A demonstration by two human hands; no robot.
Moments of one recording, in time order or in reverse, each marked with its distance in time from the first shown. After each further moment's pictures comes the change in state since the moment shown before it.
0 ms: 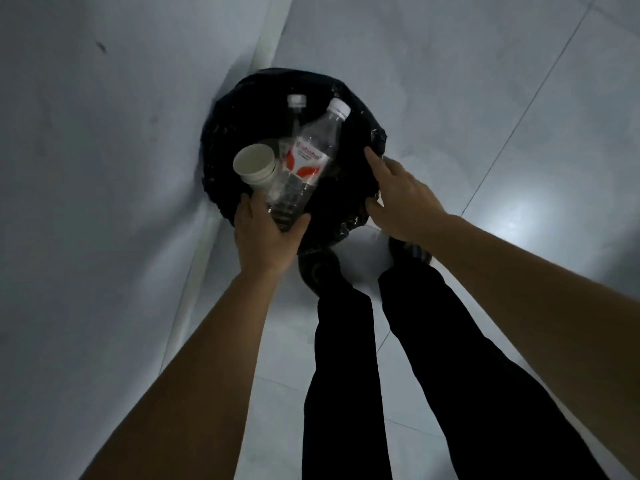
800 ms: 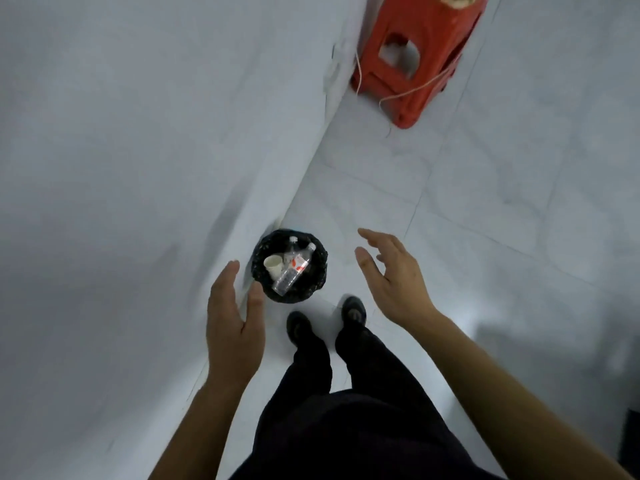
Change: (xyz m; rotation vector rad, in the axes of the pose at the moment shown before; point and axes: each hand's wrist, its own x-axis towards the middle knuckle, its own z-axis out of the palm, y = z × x) left_hand -0.379 0.242 -0.339 -0.356 0.291 0.216; right_hand -0.425 -0.177 -0.294 0.406 0.541 -0.152
